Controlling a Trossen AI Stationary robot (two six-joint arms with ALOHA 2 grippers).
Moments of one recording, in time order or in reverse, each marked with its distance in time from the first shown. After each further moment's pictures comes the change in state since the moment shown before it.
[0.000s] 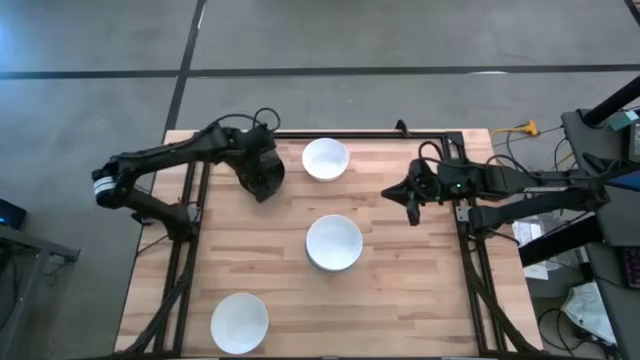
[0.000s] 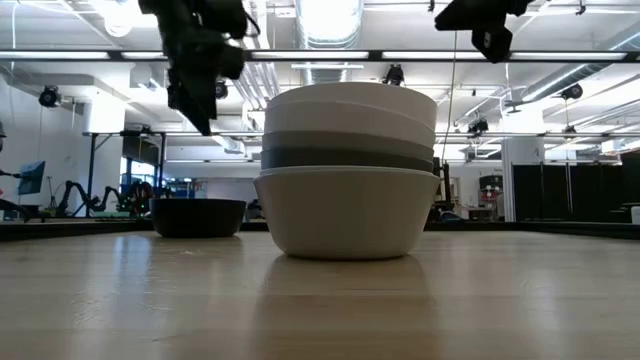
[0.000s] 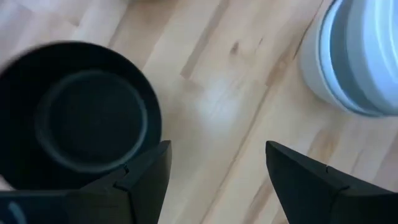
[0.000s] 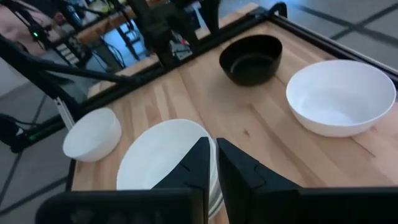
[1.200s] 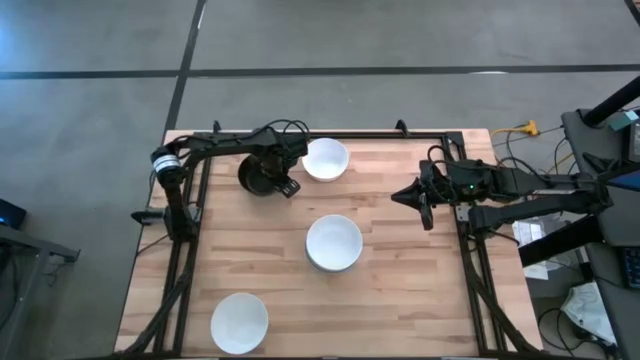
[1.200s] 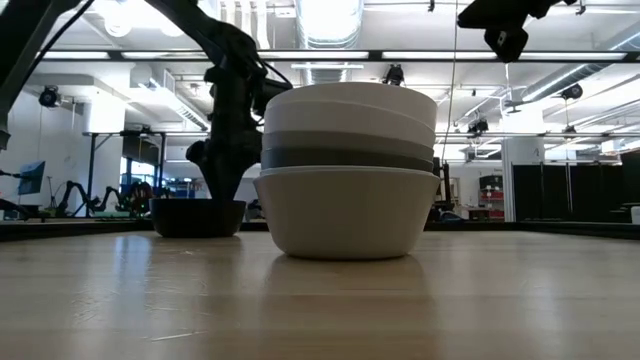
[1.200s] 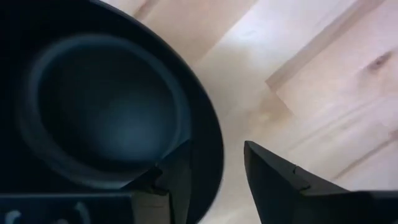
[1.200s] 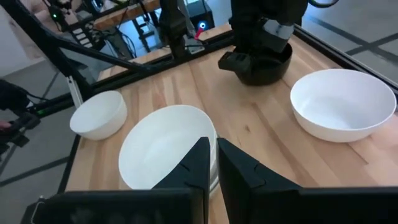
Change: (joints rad) left arm 0.056 0.478 0.132 -0.017 -0.122 -0.181; right arm 0.000 -0.123 -0.065 -0.034 -0.054 -0.113
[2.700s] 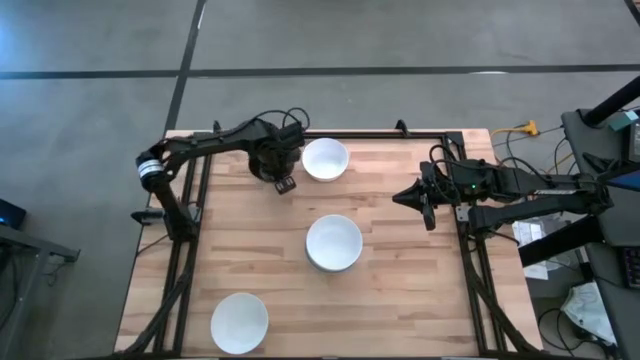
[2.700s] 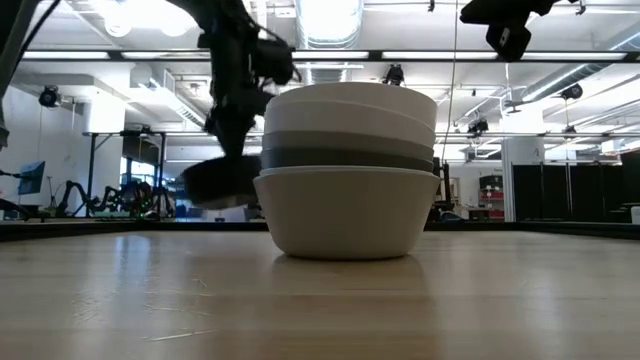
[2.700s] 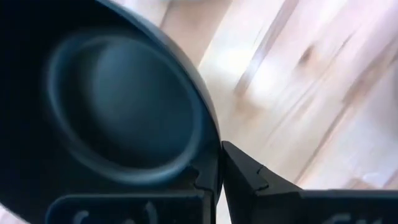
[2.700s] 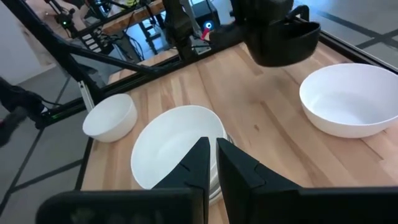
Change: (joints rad) left arm -0.026 -0.125 0.080 -0.038 -0.023 0.269; right arm 0.000 -0.012 0.000 0.000 -0.026 0.043
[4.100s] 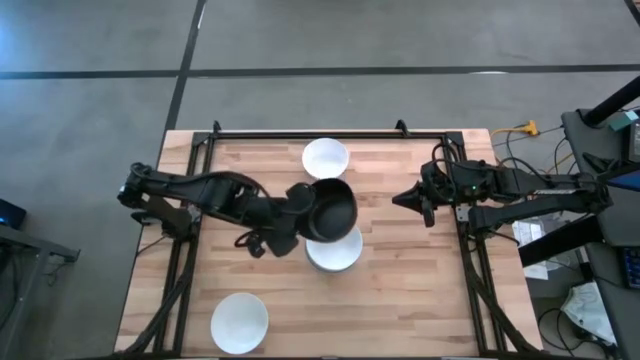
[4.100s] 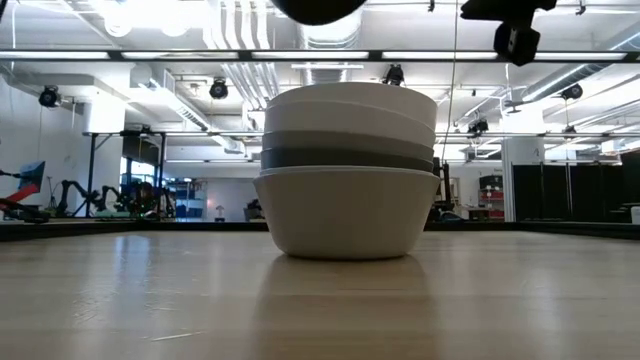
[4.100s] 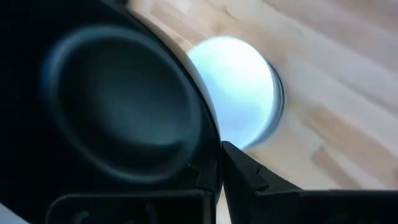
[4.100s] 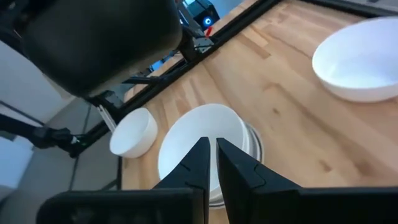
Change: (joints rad) left arm -0.724 -0.096 0.455 -0.106 -0.201 0.820; right arm 0.018 0.003 0.000 0.008 0.001 0.255
